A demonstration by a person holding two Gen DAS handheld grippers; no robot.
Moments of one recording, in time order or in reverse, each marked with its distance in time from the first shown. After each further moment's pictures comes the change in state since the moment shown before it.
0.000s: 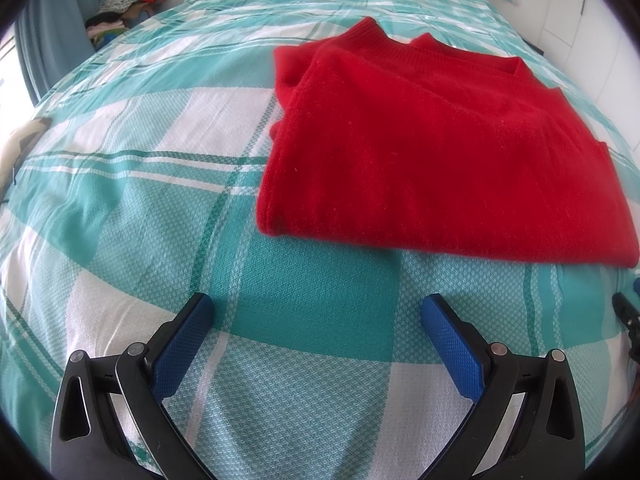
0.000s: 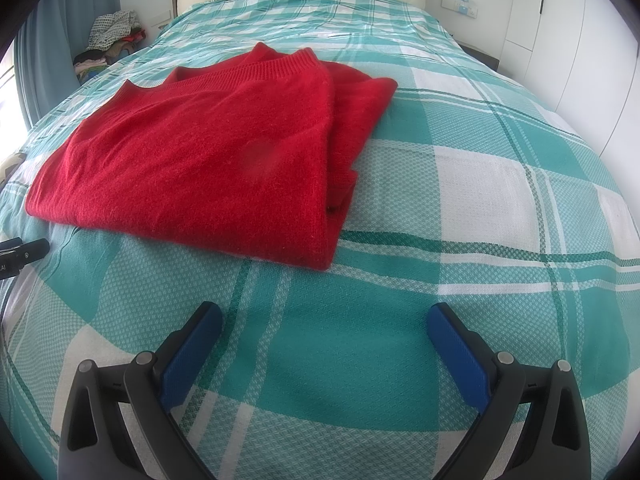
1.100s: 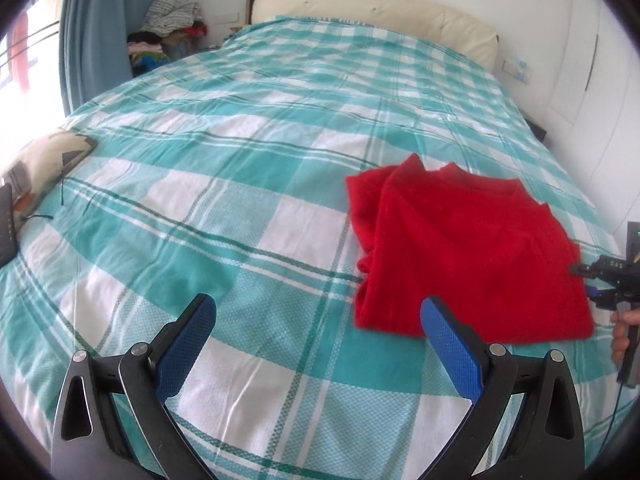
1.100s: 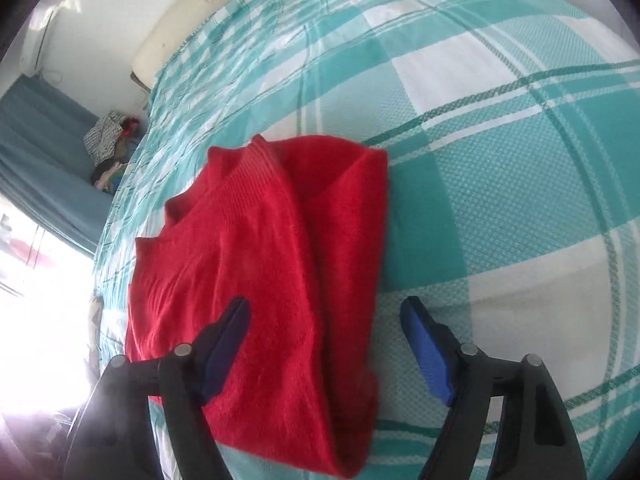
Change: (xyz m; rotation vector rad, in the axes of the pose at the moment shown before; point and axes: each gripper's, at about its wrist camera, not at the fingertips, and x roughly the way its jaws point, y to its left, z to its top) left arm -0.089 0.070 0.029 -0.132 -0.223 -0.029; right arm 0.064 -0.068 0.122 0.460 0.180 0.391
